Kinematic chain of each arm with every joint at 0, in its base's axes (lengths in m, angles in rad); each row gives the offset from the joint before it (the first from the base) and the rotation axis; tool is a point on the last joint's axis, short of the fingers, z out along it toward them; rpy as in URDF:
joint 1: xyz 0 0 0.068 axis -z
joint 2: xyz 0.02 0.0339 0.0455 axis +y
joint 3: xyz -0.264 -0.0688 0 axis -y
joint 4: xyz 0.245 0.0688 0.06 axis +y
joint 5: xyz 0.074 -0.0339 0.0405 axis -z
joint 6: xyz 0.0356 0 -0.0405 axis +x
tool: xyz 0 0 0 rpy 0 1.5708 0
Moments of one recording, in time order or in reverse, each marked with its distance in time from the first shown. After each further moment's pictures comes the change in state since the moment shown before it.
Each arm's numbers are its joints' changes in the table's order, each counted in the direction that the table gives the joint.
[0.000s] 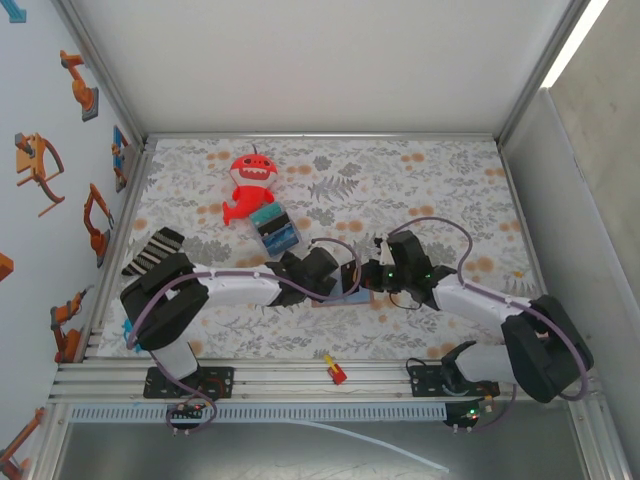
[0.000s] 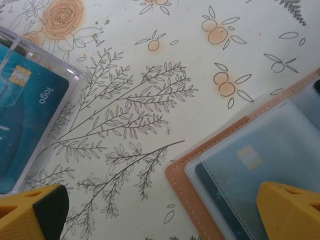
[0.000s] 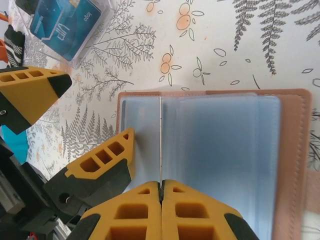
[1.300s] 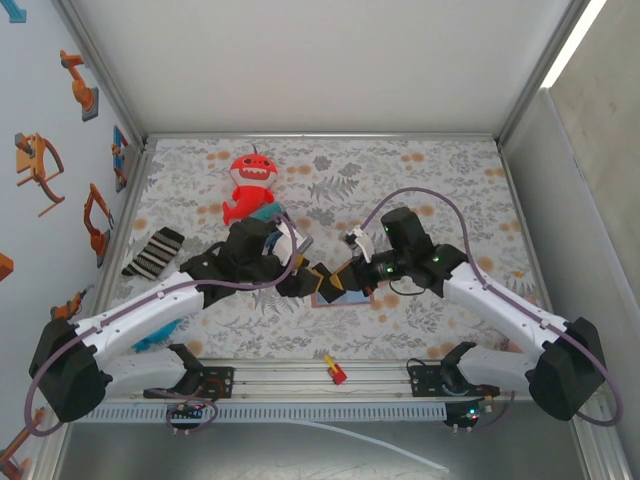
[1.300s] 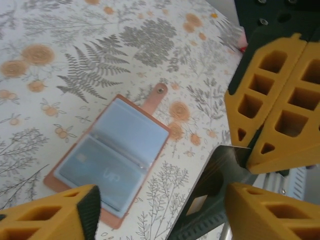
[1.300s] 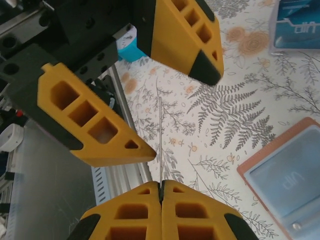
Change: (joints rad) left arm -0.239 -0.559 -0.101 0.073 0.922 0.158; right arm -0.104 -0.108 0.315 0.362 -0.383 -0.597
